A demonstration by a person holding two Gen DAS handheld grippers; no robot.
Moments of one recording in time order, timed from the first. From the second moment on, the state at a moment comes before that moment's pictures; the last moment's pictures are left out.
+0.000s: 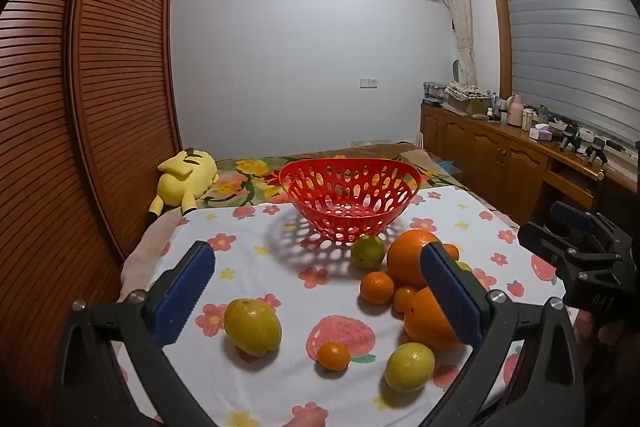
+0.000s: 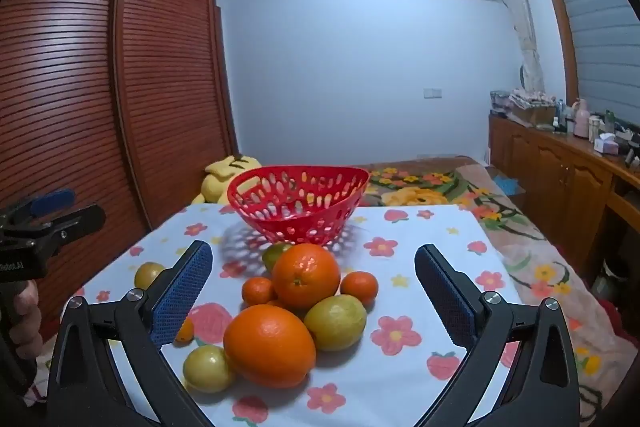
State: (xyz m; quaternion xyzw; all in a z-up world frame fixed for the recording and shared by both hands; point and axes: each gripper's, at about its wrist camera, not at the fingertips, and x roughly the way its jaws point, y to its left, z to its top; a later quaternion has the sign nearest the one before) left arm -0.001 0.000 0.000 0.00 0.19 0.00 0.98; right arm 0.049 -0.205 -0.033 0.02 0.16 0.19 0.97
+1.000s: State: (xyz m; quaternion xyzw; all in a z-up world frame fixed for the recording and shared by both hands) left arm -0.005 0.001 -0.007 0.01 0.20 0.00 0.98; right arm 0.043 -0.203 -0.030 0.02 0.16 0.19 0.97
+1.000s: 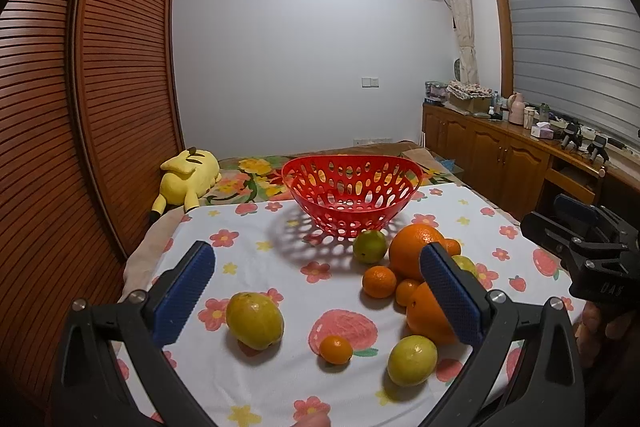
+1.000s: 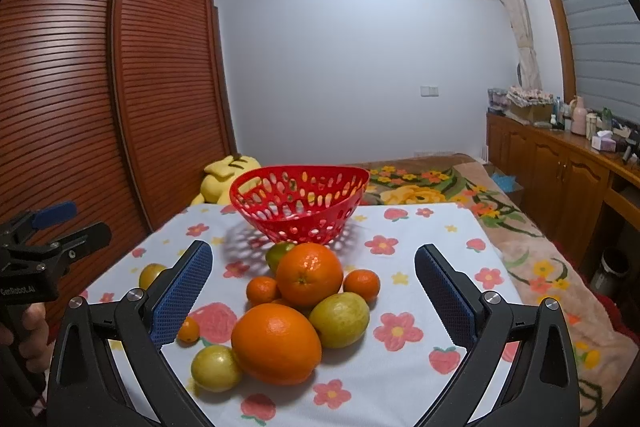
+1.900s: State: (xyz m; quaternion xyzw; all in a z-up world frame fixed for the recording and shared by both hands) left arm -0.008 0.001 -0.001 0.01 0.19 0.00 0.98; right arm 0.042 -0.199 -0.030 0.01 0.16 0.19 0.97
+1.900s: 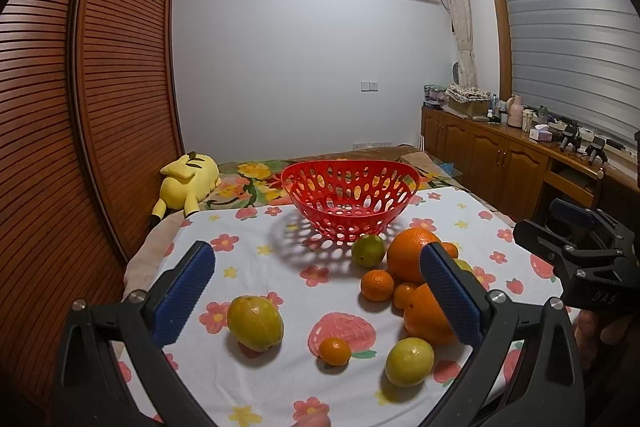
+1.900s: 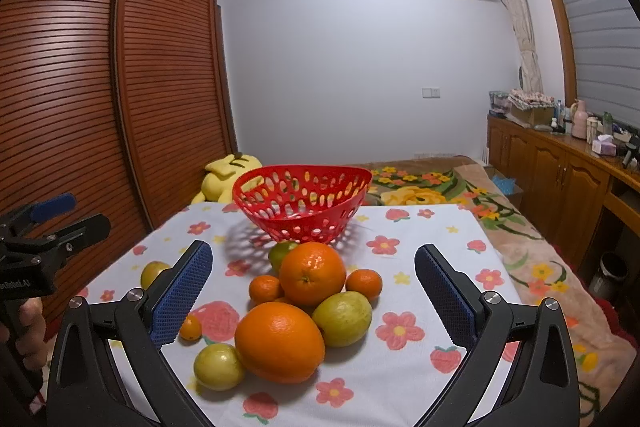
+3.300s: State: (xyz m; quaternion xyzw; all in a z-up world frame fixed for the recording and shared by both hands) left arm 0.001 0.003 -0.038 0.00 0.24 -0.02 0.97; right arm 0.048 -0.193 -0.052 0.00 0.19 0.19 0.96
